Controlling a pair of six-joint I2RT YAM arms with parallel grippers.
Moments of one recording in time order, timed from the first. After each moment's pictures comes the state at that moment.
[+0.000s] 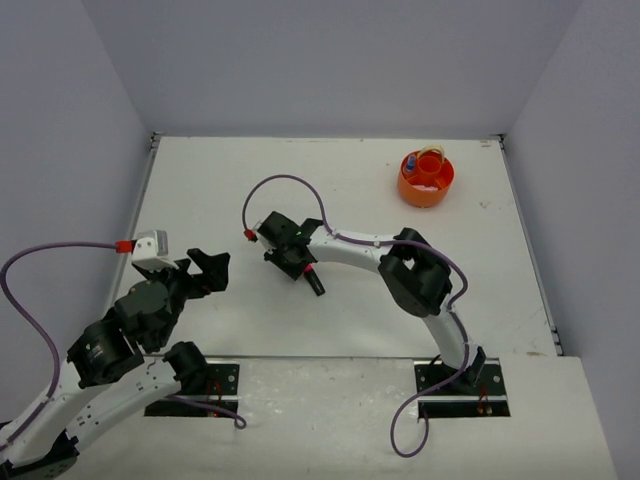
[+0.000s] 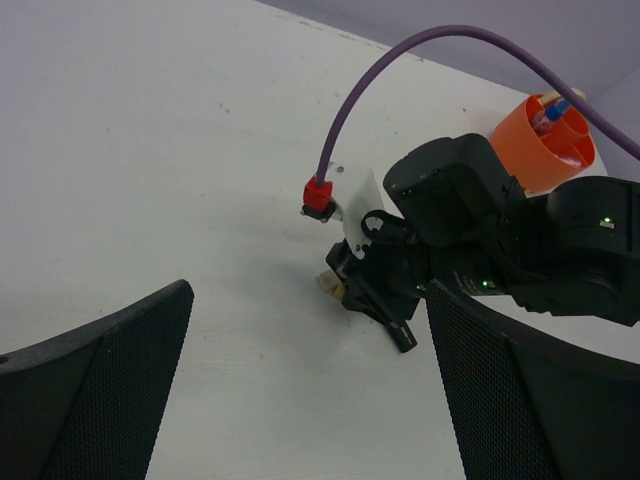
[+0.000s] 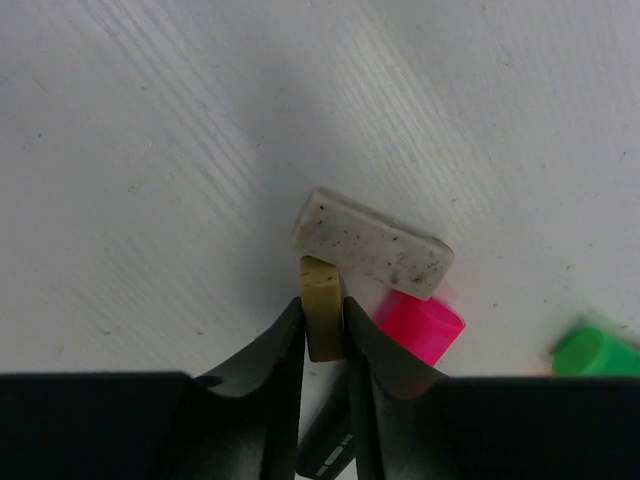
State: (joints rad) left arm -0.87 0.33 0.79 -0.74 -0.71 -0.59; right arm 0.98 2.19 1.67 -0.64 0.06 0.00
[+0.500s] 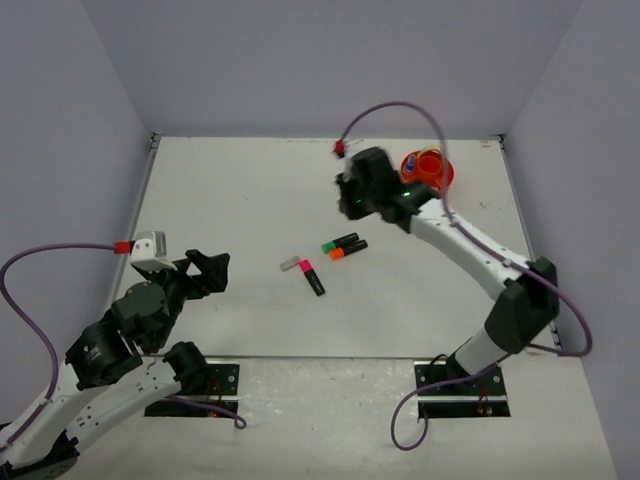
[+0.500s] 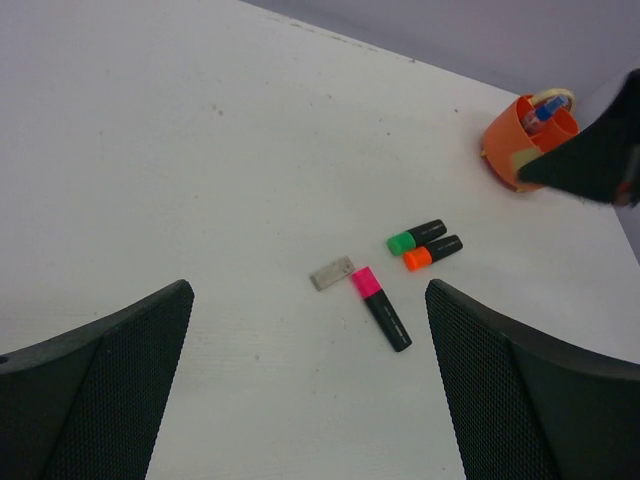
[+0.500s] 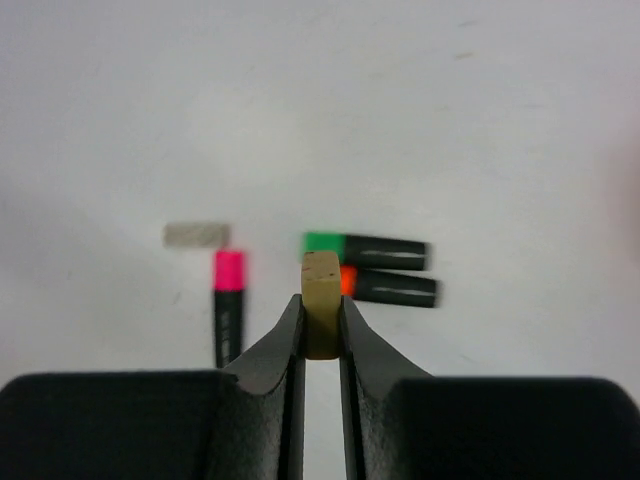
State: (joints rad) left arm -0.87 0.33 0.79 -0.74 -0.70 -0.59; right arm 0.76 1.67 1.46 -0.59 0.05 0.14
